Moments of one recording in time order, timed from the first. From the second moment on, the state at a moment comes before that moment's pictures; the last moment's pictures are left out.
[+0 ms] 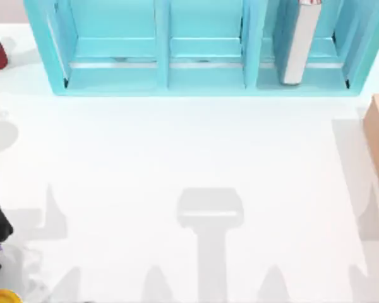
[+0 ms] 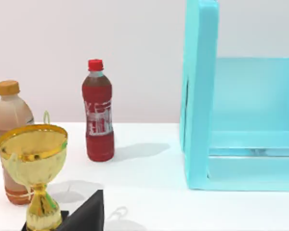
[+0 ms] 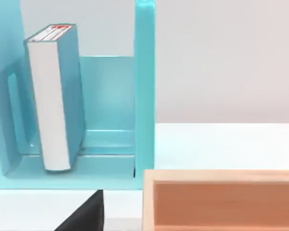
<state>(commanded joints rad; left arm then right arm) 0.00 0.00 0.00 0.00 0.00 0.00 0.00 0.00 0.00 0.00 0.00 0.00</state>
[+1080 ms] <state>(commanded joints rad) 0.00 0.00 0.00 0.00 0.00 0.00 0.26 1.27 0.50 0.70 0.30 0.04</state>
